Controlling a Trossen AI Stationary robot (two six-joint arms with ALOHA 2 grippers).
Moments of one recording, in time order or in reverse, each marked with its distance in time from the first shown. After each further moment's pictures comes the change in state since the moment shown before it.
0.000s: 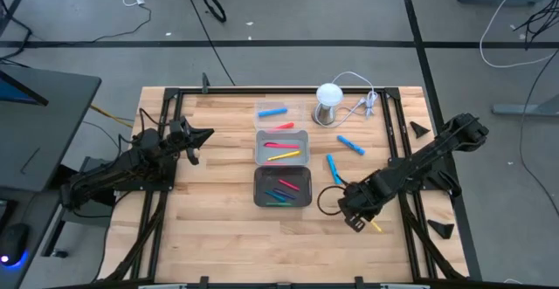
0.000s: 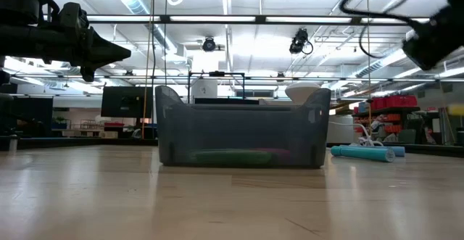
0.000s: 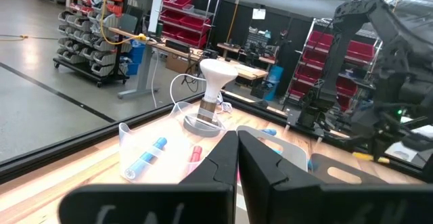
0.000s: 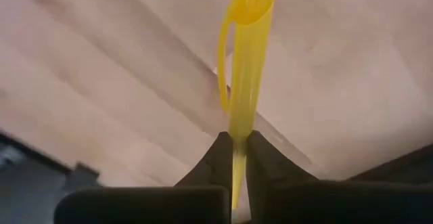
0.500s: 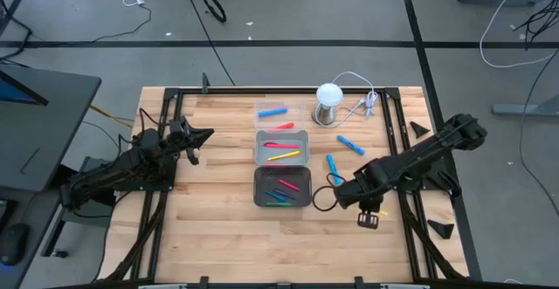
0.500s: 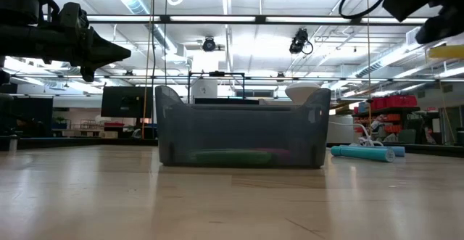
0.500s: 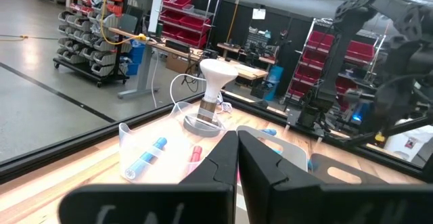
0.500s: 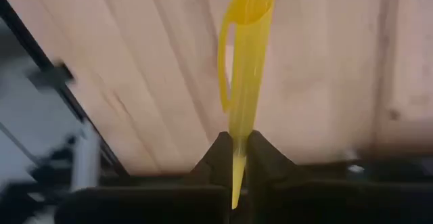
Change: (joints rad) left arm 0.000 0.000 0.000 0.000 0.000 0.000; right arm -0.092 0.010 0.260 -0.340 -0.012 -0.638
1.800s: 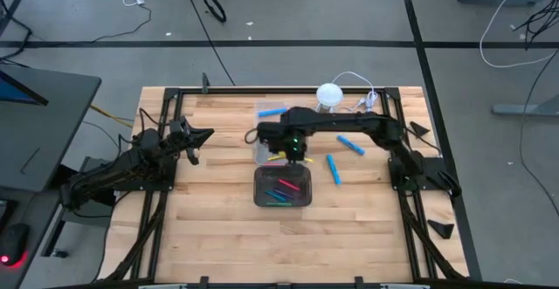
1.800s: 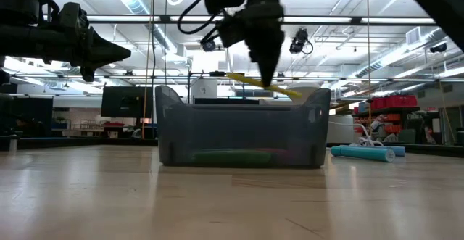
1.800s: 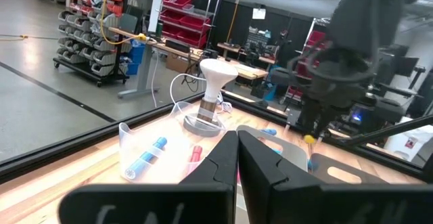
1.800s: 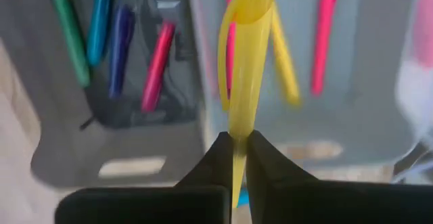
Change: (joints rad) left arm 0.000 0.000 0.000 0.000 0.000 0.000; right arm -0.504 0.697 0.933 -0.235 0.246 -0.687
